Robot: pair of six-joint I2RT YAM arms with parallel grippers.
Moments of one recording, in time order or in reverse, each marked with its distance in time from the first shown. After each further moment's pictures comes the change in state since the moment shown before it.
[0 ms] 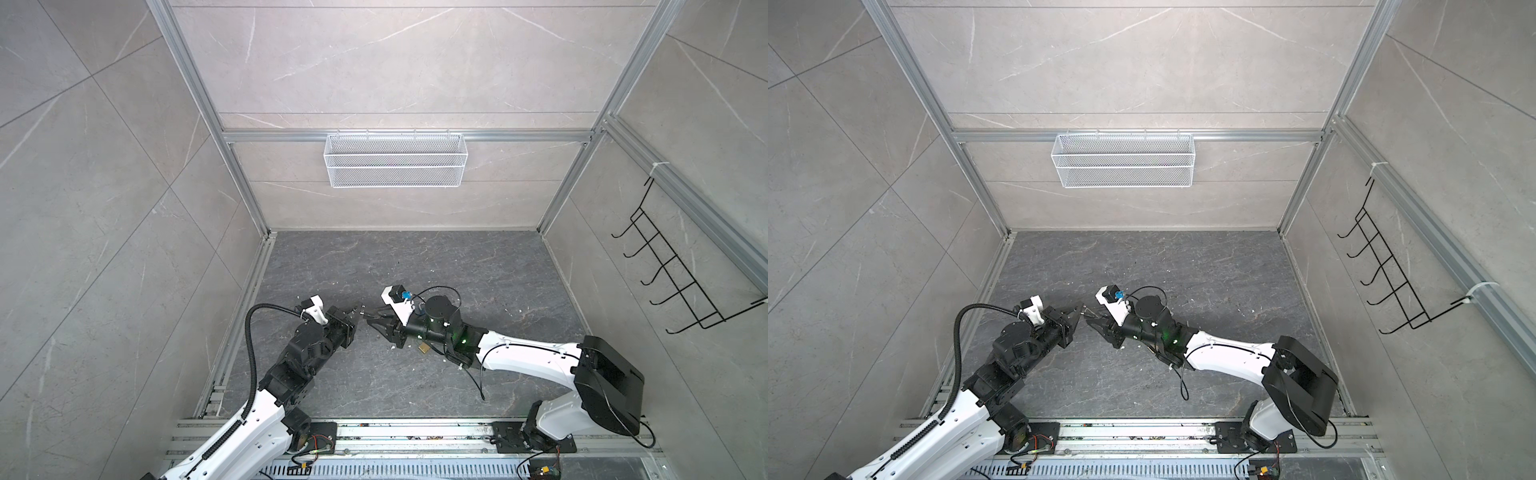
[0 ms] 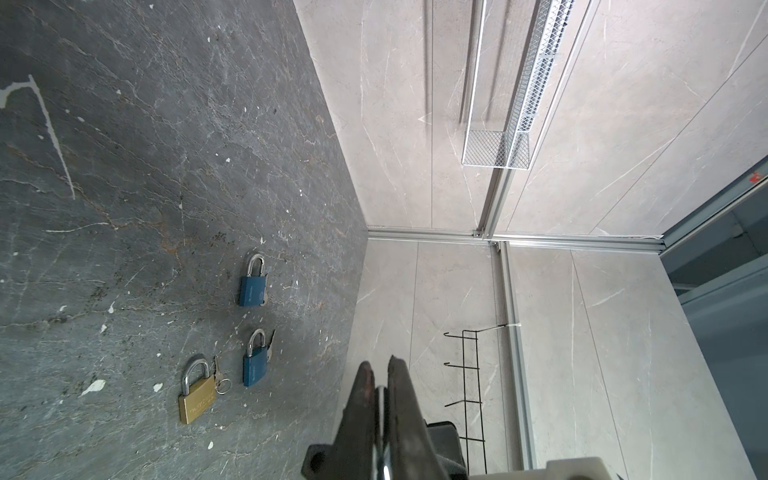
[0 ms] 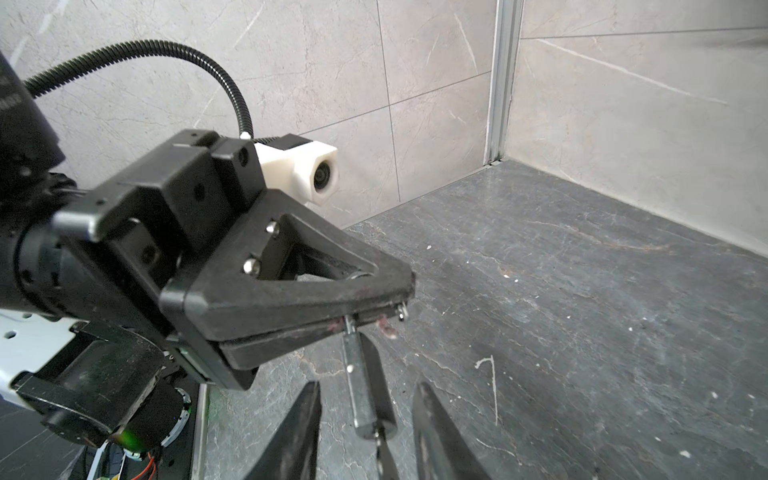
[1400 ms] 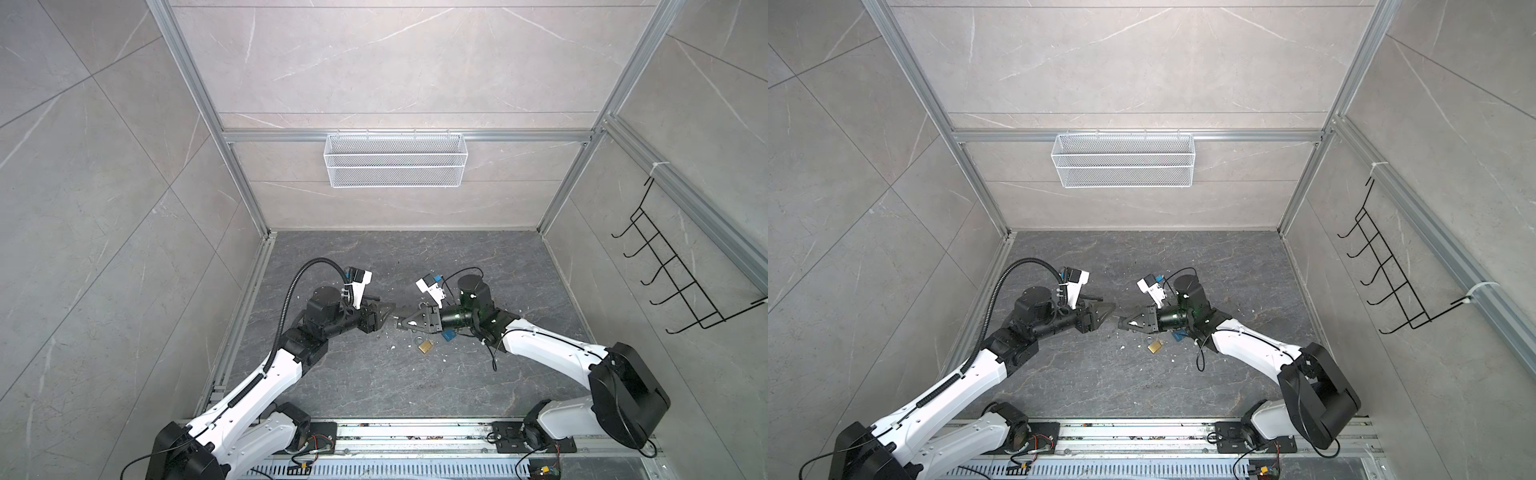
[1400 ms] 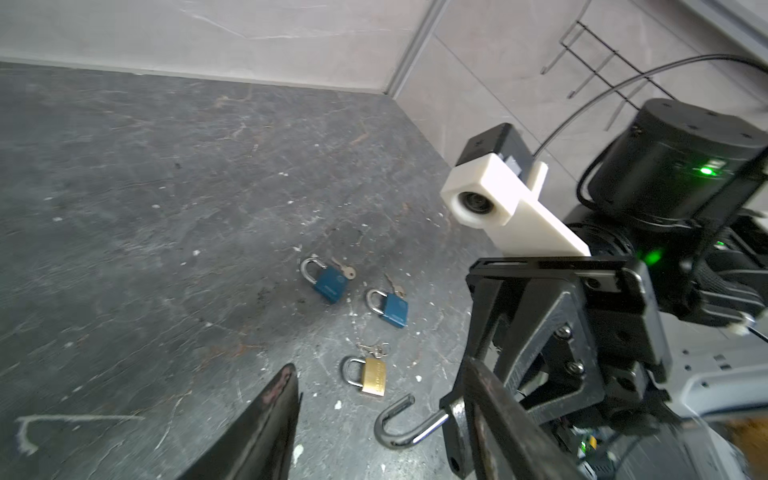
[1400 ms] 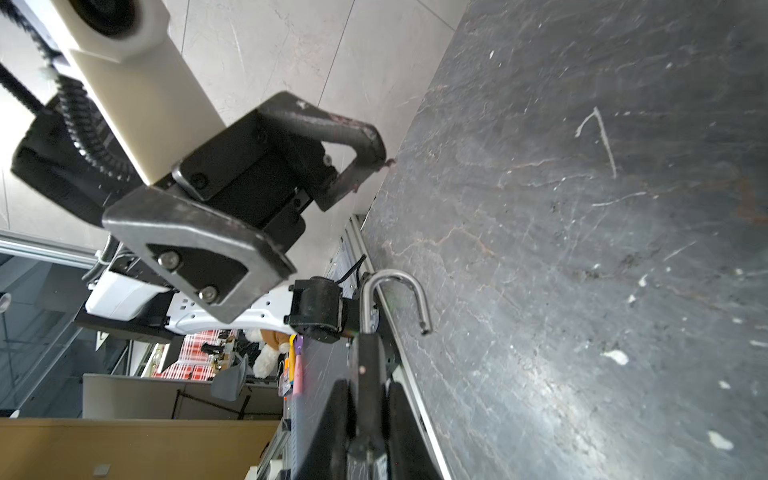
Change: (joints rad) left arm 0.087 0.344 0.261 -0.088 0.540 1.170; right arm -0.342 -0.127 -0.079 -0.266 -0.685 0.642
